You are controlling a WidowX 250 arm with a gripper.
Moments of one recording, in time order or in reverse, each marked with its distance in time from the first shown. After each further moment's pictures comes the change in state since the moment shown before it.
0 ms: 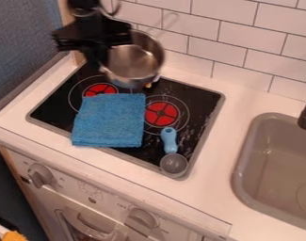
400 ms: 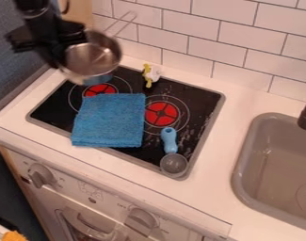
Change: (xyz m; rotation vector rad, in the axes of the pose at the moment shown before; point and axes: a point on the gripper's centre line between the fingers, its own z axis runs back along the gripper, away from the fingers) arm 0.016 0.067 -0.004 0.022 -0.008 0.064
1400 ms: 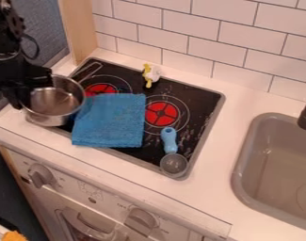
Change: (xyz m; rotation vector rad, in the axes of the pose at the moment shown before) arm -0.034 0.083 -0.045 0.171 0.158 0.033
